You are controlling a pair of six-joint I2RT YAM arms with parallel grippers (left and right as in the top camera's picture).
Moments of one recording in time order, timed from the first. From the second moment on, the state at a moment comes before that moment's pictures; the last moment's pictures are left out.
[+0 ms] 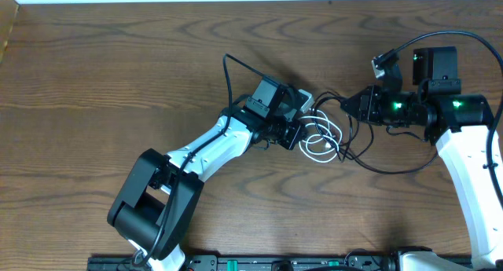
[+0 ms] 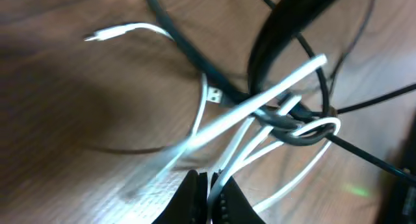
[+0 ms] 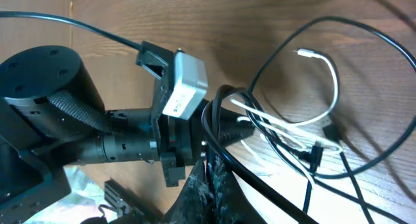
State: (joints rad) left arm -0.59 1.83 1.11 -0.27 0.53 -0.11; right arm 0.06 1.38 1.23 -0.89 -0.65 0.31
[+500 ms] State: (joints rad) left arm -0.33 1.28 1.18 -0.58 0.23 -0.16; right arm 0.06 1.40 1.23 -1.04 -0.17 0.40
